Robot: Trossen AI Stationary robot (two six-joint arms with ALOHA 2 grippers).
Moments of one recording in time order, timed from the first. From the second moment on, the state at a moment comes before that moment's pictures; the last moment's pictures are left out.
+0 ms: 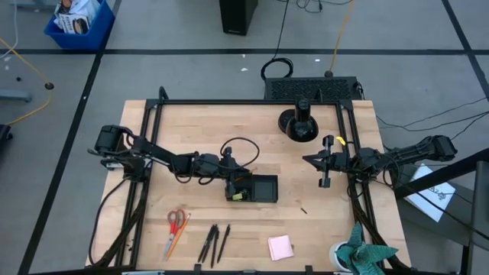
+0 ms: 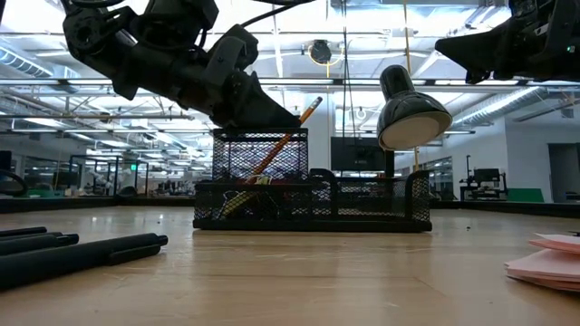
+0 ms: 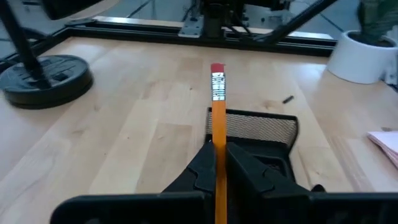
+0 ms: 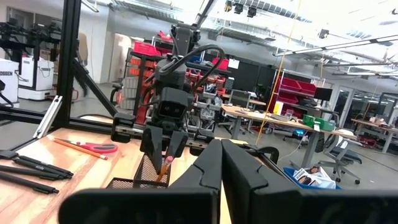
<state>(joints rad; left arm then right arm) -0.08 1.68 0.66 0.70 -0.09 -0.11 0.18 0.45 0.02 0.63 0.27 -0.25</state>
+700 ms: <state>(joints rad) -0.08 1.67 0.66 0.70 -0.10 -0.13 0.18 0.45 0.02 0.63 0.27 -0.25</state>
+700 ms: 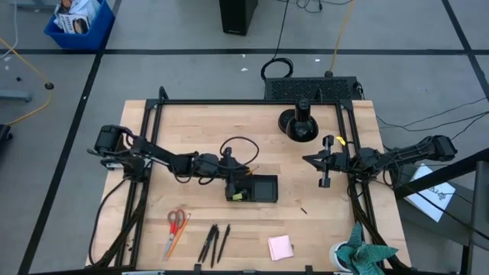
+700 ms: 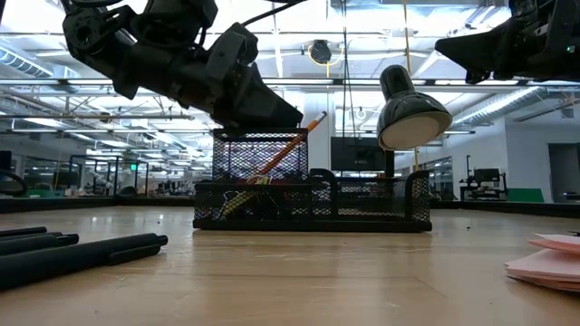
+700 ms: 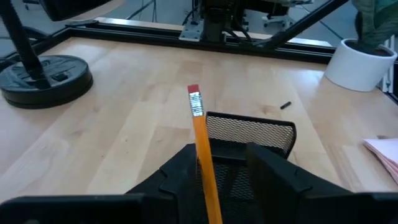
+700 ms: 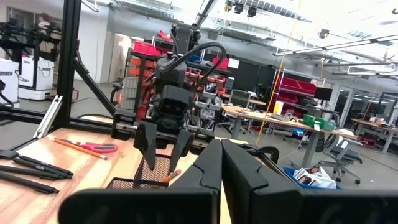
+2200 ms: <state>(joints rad) -0.68 1.84 1.13 -0.98 -0.06 -1.63 0.18 0.45 0.02 0.66 0.26 -0.20</state>
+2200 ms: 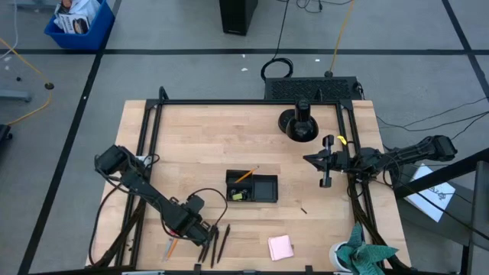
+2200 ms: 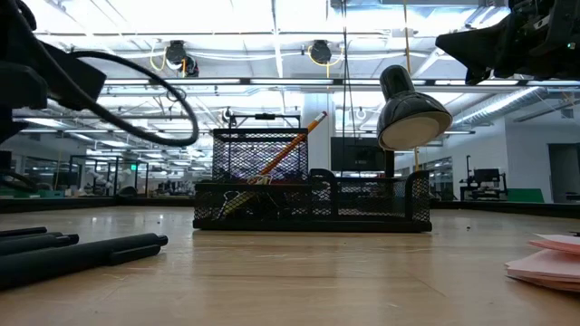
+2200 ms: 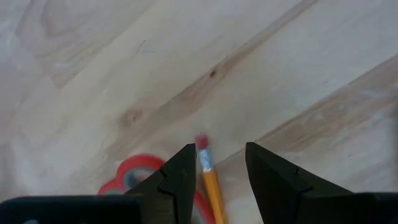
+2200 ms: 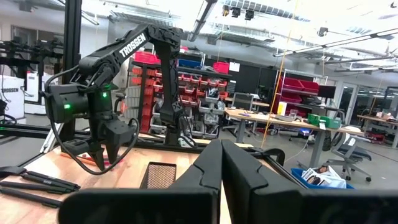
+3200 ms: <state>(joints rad) -0.78 1.83 1.02 -0.76 -0.06 -1.74 0.18 0.45 0.02 0.66 0.26 -0.18</state>
